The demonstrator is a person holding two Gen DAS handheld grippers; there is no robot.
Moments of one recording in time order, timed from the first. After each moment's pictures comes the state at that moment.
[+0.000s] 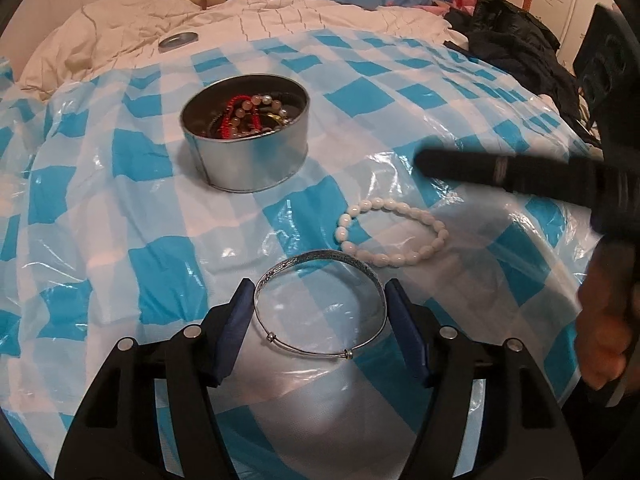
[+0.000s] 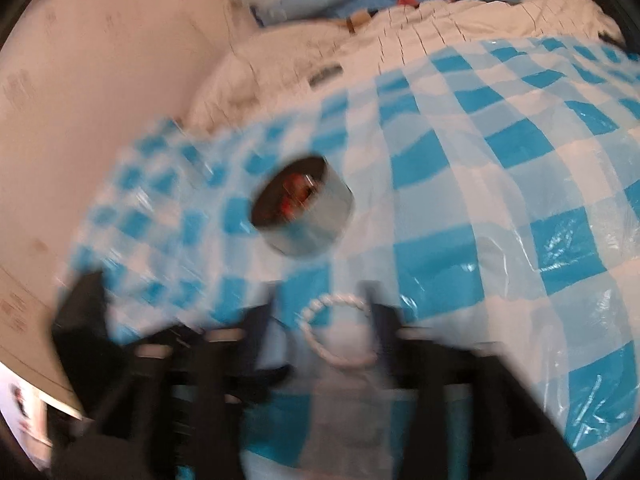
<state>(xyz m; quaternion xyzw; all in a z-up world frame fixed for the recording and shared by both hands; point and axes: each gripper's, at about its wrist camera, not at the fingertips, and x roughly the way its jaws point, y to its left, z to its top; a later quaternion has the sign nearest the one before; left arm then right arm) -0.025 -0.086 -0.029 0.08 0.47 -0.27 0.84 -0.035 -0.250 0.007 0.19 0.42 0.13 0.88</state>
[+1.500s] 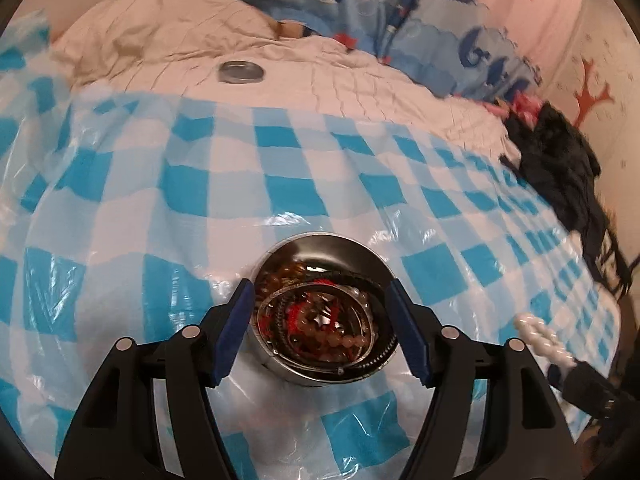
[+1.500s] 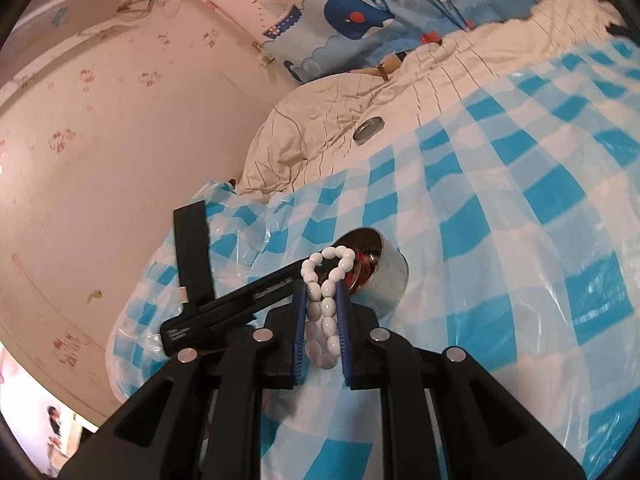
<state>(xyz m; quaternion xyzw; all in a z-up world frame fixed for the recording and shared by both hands) 0.109 -0.067 0.005 -0.09 0.43 -0.20 0.88 -0.028 -0.269 0.049 0.28 0.31 0.20 0.89</state>
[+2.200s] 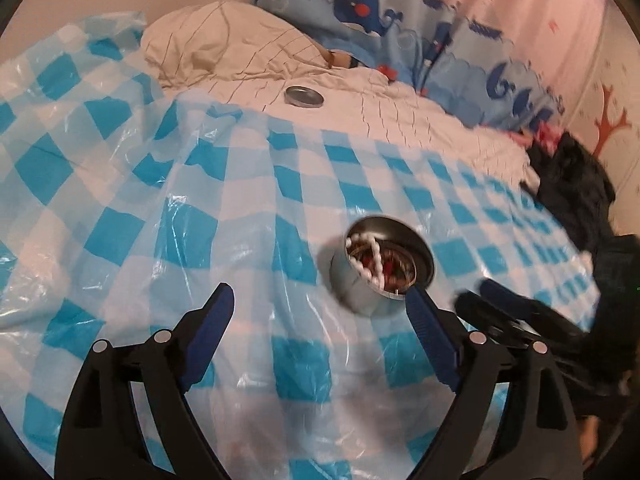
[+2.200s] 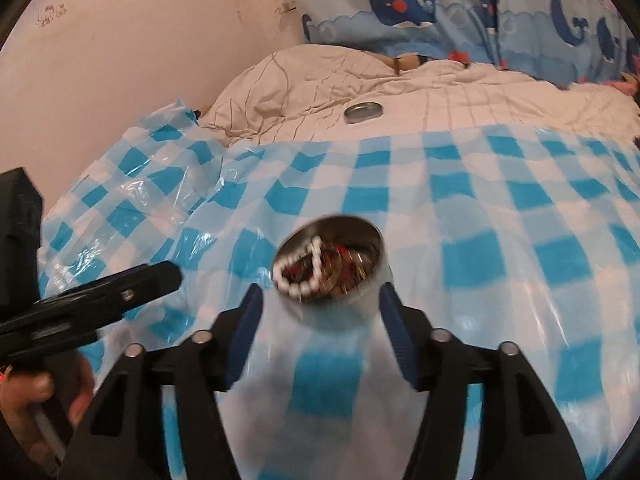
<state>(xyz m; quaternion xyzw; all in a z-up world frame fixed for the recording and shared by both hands) 0.028 0.002 0.033 -0.08 0.40 -0.13 0.90 -0.005 -0.208 0.035 0.10 0.35 0.14 0.92</state>
